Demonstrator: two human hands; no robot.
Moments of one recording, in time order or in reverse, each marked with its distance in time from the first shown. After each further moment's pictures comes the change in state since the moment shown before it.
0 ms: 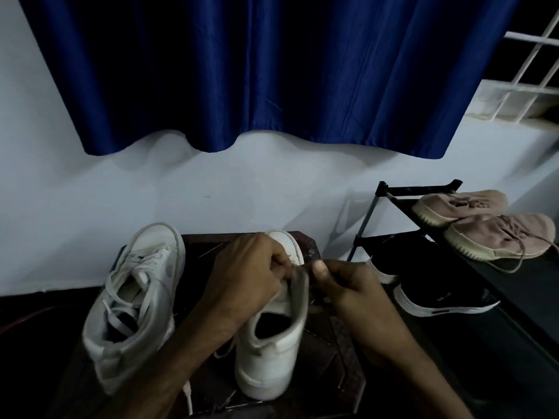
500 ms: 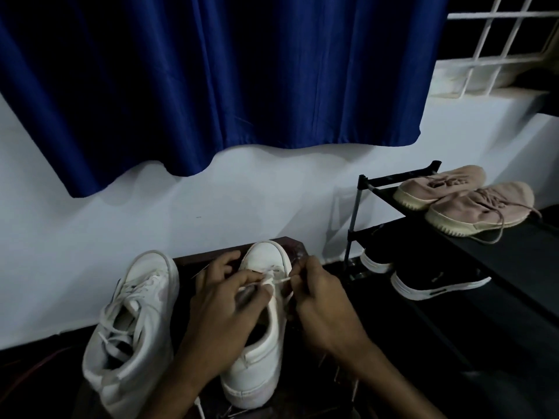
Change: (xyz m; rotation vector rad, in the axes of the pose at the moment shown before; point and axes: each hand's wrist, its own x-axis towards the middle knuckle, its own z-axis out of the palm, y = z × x) left_hand -0.039 -0.021 0.012 -0.258 0.073 -0.022; right_hand 0.001 0.018 0.020 -0.226 0.128 -0.096
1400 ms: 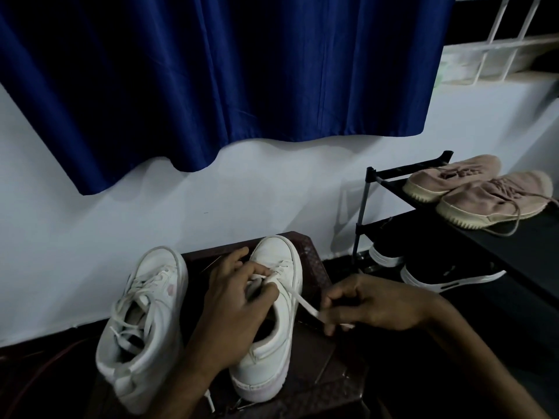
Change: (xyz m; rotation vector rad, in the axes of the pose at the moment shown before) left_hand 0.002 0.001 0.002 -0.063 -0.070 -0.025; right_hand 0.022 0.032 -0.078 -0.090 -0.807 -0.133
